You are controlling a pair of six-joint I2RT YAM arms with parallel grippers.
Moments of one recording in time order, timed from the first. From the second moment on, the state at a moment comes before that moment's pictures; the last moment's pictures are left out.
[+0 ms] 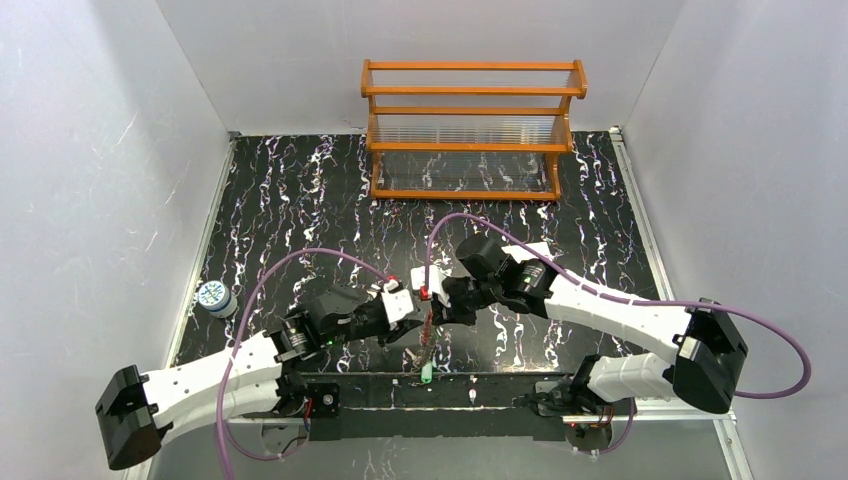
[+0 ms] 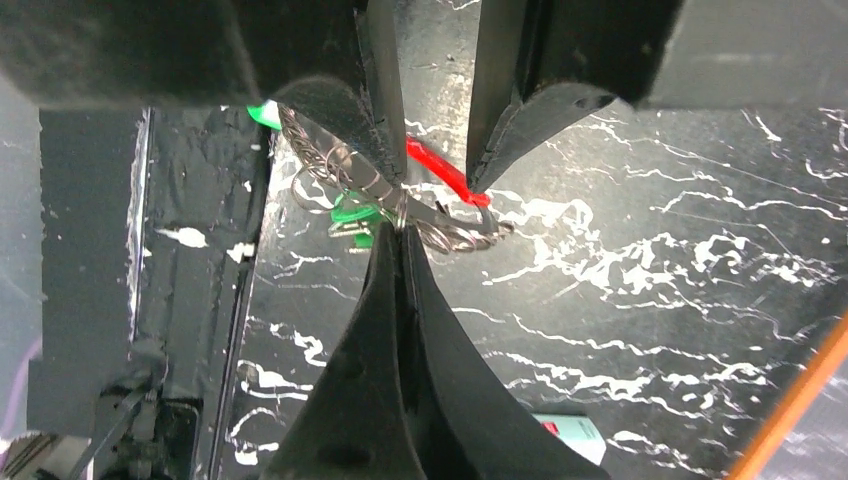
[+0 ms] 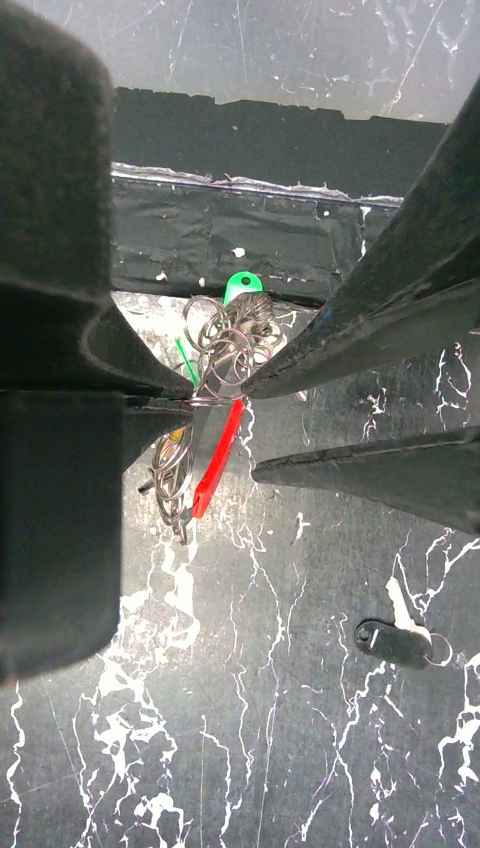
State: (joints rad) left arm -1.02 0.74 0.39 0.06 0.21 0.20; right arm 1.02 1.25 0.88 -0.40 -0.54 -0.47
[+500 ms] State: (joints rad) left arm -1.02 0.86 0.39 0.11 0.29 0.19; right arm 1.00 1.26 0.88 -0.43 -0.57 -0.48
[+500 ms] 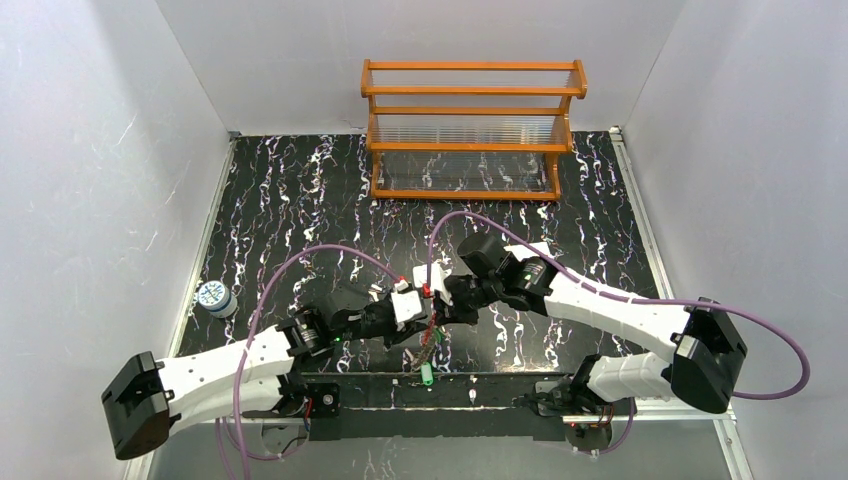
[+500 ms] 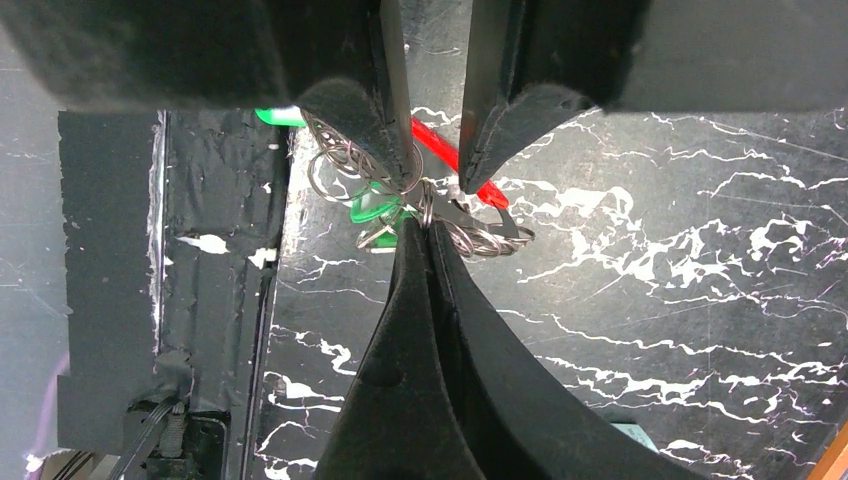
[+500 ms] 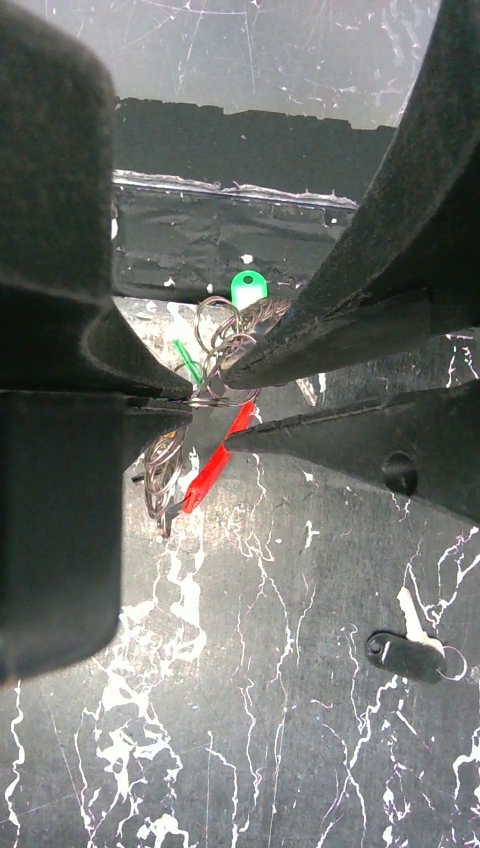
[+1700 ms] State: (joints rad) left arm -1.02 0.76 0.28 0.24 0.20 0.14; right arm 1.02 1.04 0.73 -0.21 -0.45 -0.41
